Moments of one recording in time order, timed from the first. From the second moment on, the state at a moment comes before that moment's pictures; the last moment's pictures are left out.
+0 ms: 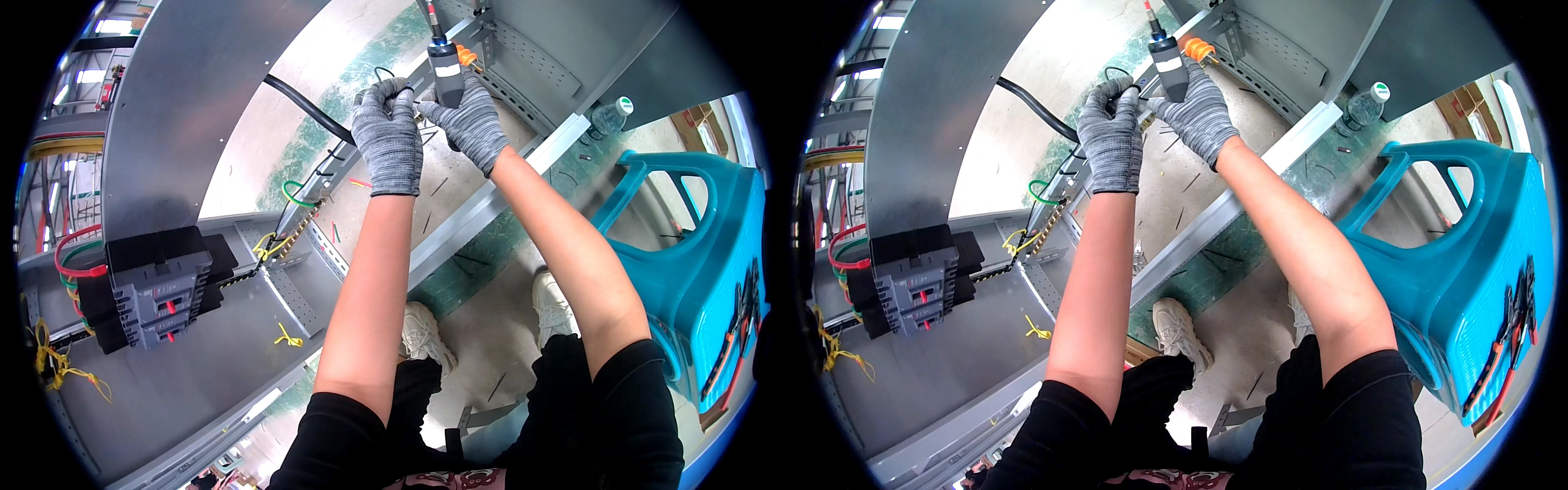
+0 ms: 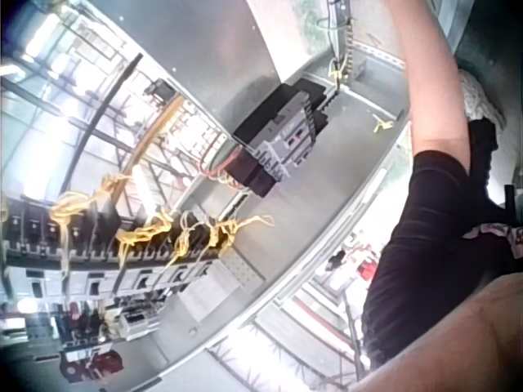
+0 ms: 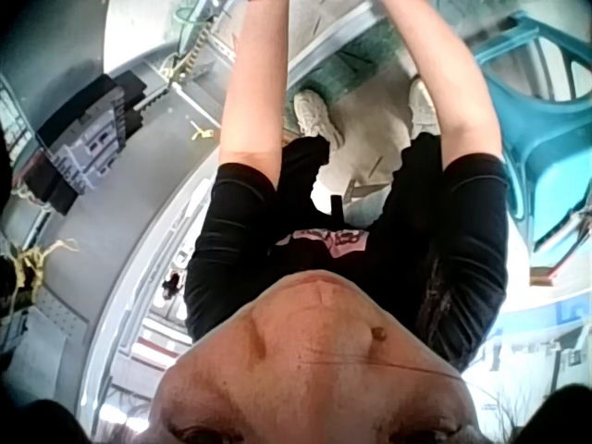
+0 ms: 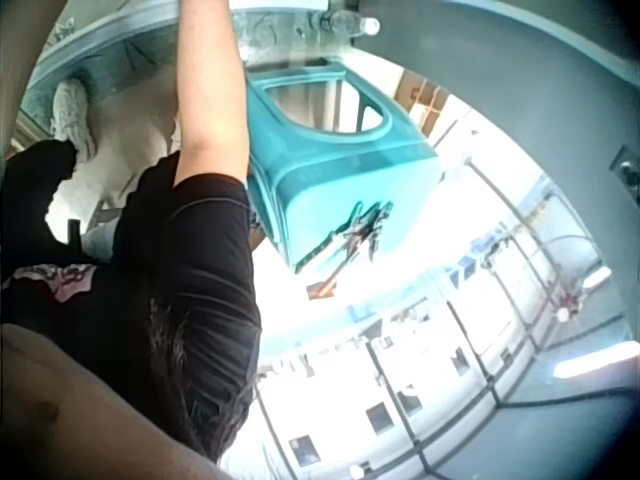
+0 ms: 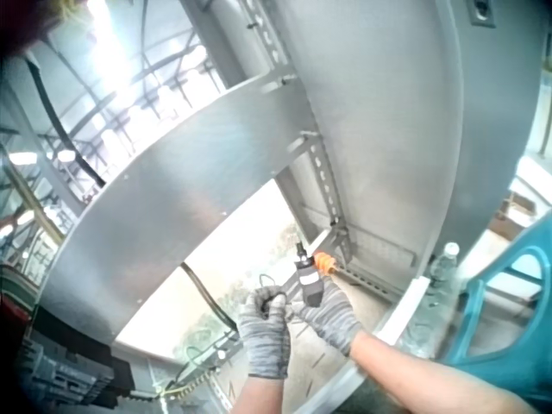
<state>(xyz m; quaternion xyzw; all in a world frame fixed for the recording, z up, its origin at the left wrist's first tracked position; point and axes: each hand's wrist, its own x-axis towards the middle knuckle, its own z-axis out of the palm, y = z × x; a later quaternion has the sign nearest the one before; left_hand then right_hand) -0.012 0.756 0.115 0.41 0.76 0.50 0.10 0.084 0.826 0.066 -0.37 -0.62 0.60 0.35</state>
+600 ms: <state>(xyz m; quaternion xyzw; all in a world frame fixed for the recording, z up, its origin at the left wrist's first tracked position) 0.001 0.751 0.106 0.30 0.64 0.68 0.20 0.084 0.828 0.048 -0.34 -0.63 0.57 0.40</state>
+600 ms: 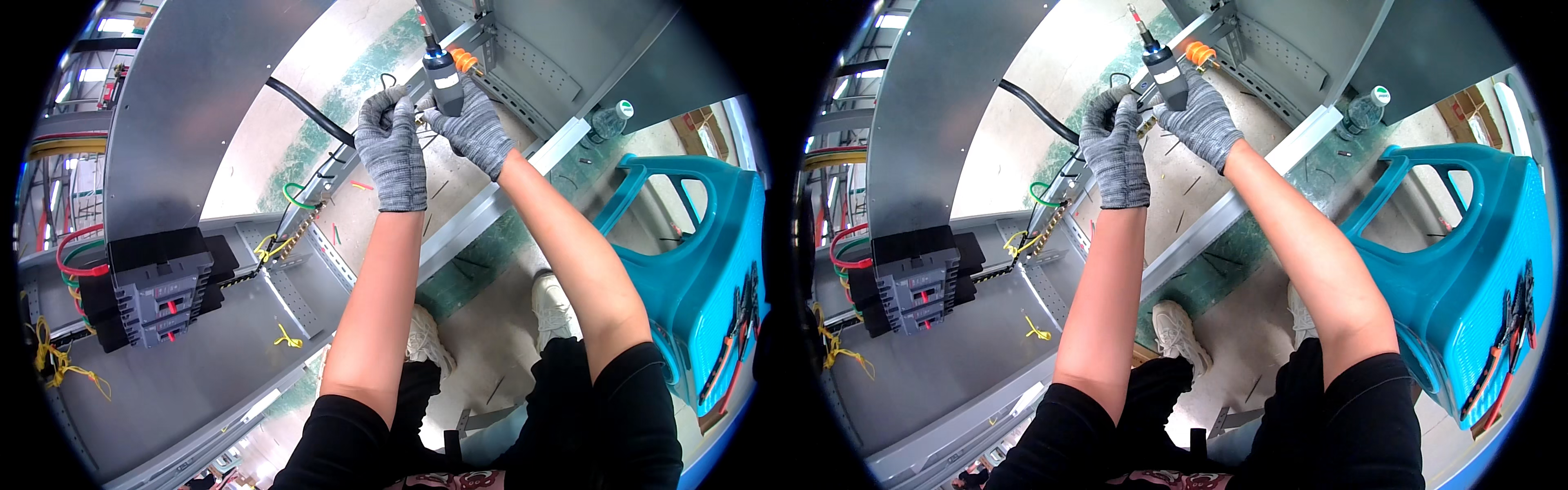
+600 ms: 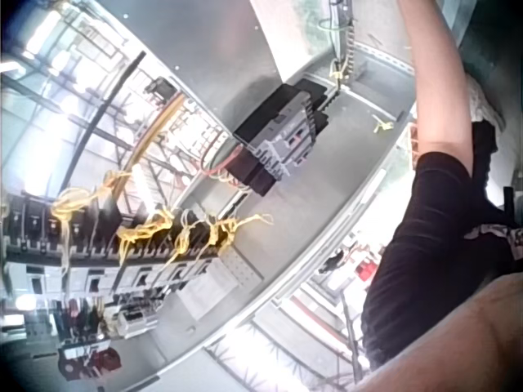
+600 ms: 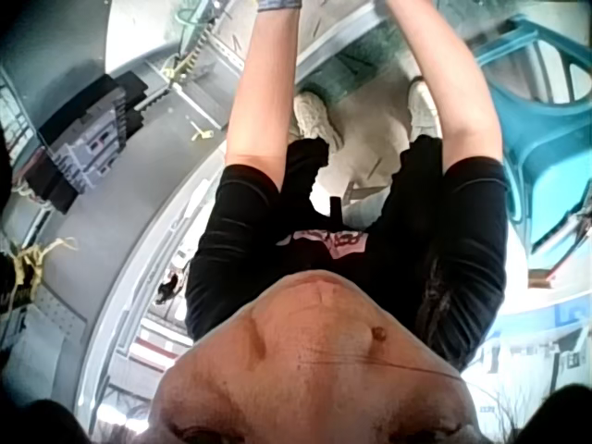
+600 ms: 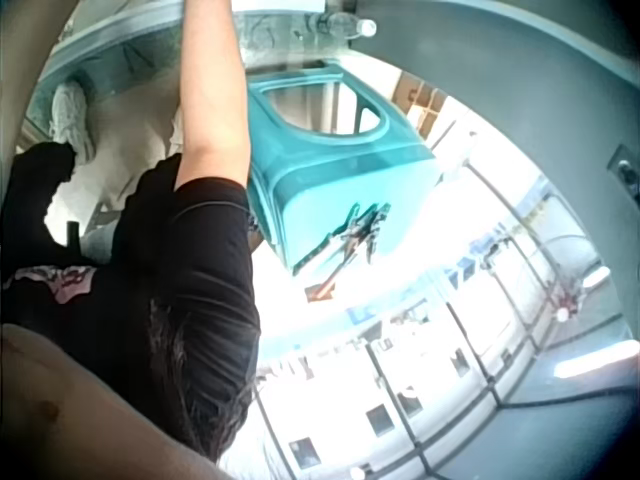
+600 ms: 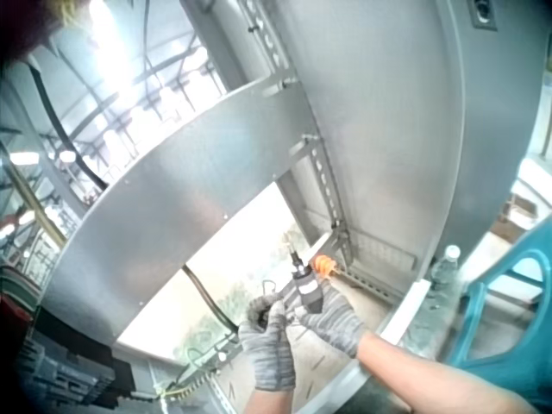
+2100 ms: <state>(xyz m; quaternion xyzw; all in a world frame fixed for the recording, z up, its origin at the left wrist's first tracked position) -0.004 0.747 0.090 0.43 0.67 0.56 0.24 0.100 0.825 0.036 -0.40 -0.53 0.62 0.42</state>
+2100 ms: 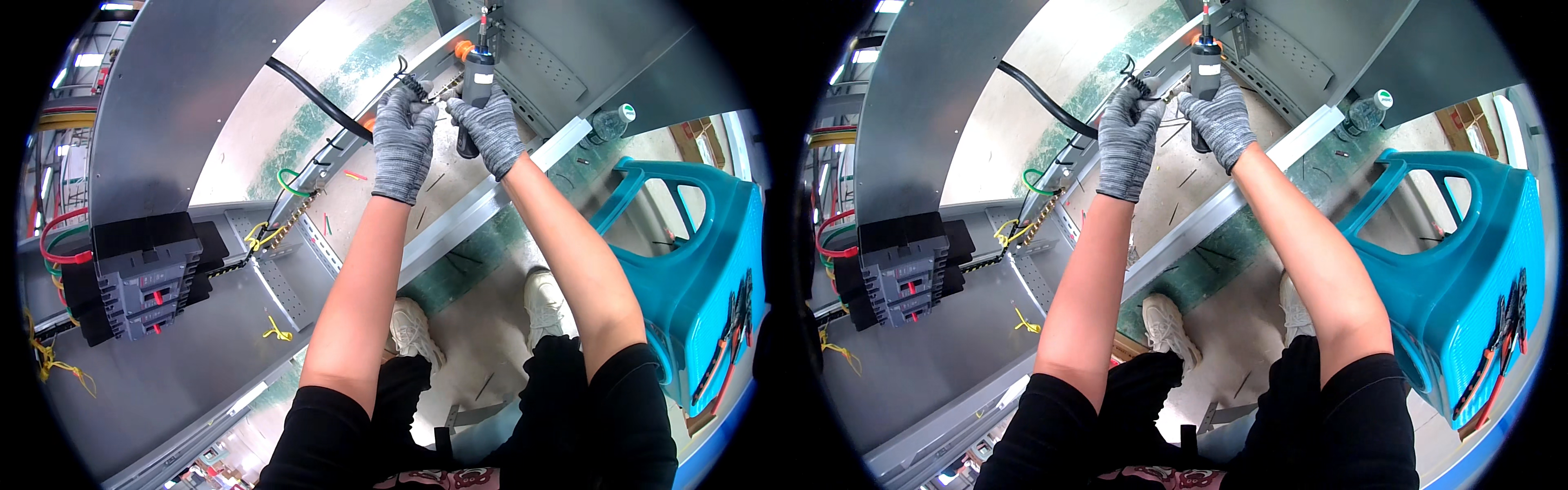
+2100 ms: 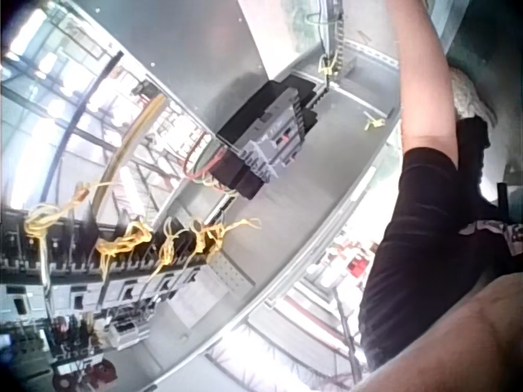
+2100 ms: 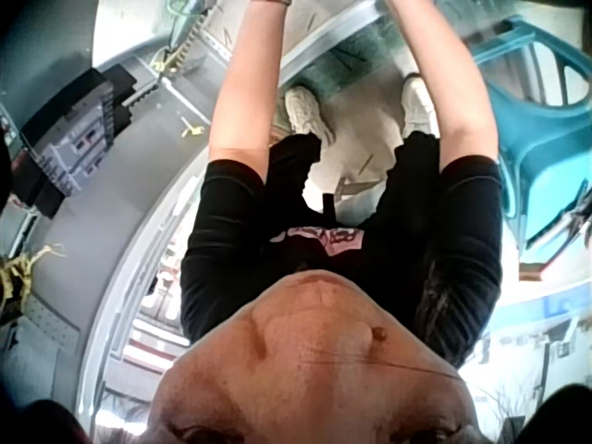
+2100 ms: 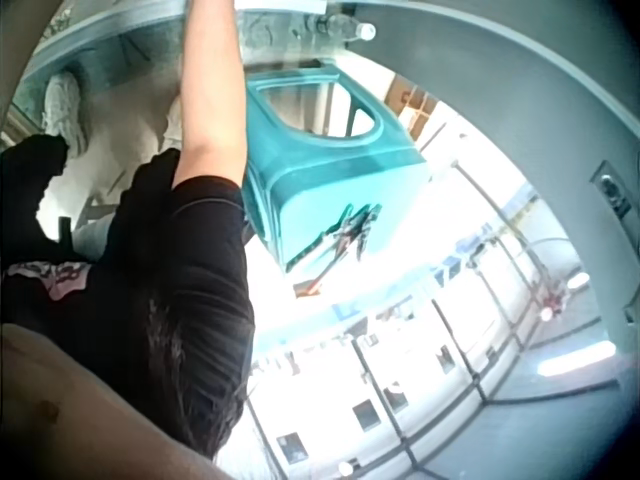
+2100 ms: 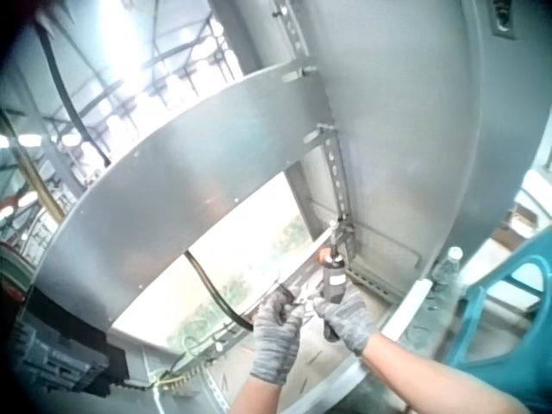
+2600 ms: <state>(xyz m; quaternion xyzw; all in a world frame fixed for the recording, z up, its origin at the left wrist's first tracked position) -0.016 0.758 0.070 0.57 0.71 0.41 0.06 0.090 0.829 0.100 -0.41 -0.72 0.40 0.40</state>
